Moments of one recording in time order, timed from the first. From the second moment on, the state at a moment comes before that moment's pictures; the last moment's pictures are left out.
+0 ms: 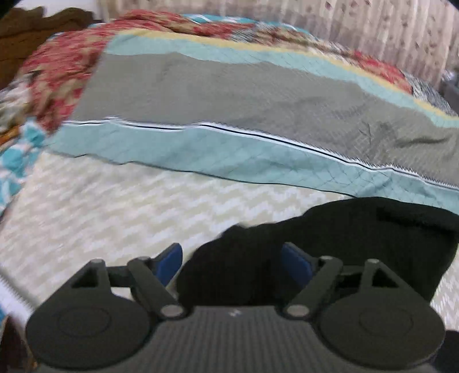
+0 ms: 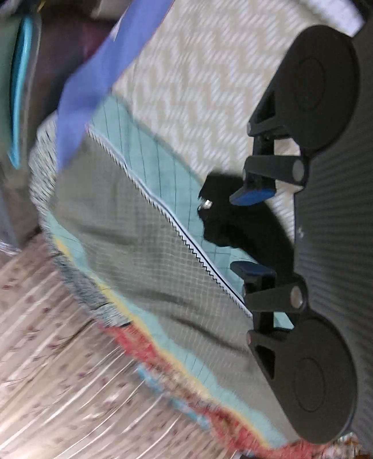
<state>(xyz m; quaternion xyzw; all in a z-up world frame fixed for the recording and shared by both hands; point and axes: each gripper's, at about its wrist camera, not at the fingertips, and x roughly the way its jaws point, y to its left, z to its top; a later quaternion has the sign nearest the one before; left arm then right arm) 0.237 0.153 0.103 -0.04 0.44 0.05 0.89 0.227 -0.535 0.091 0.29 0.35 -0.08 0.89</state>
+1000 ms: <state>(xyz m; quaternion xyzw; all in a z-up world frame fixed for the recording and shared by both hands) 0.040 0.132 0.148 -0.06 0.34 -0.04 0.94 0.023 -0.604 0.119 0.48 0.24 -0.10 0.84</state>
